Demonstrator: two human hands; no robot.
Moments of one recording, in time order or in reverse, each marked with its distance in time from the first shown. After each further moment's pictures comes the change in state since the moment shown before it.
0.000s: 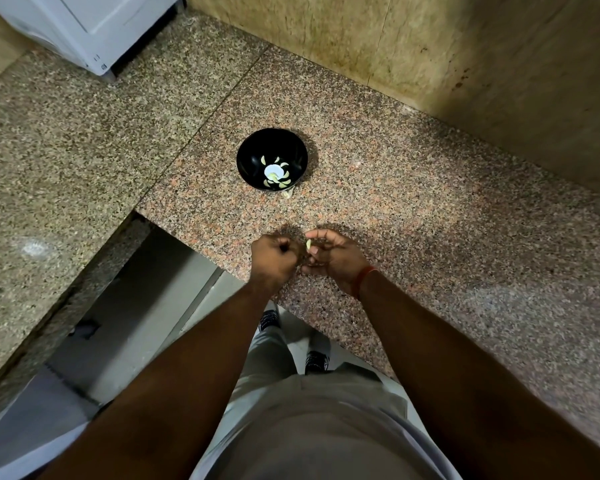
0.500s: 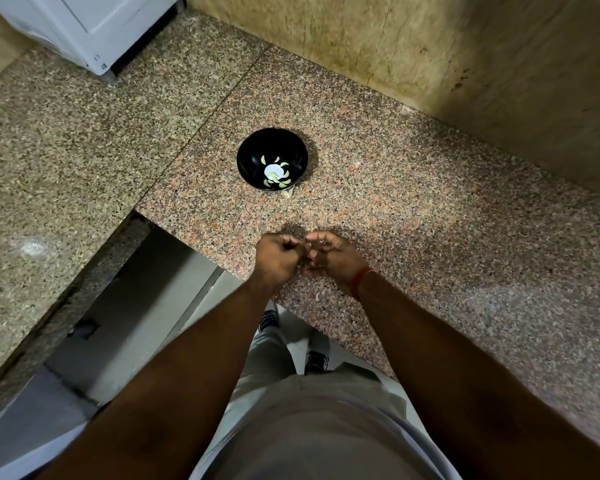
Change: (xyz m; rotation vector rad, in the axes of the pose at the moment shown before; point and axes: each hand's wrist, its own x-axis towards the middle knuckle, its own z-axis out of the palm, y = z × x) left_hand -0.001 0.002 0.004 -0.184 -0.089 -0.001; right_hand 0.001 0.004 0.000 -0.074 -0.004 0.020
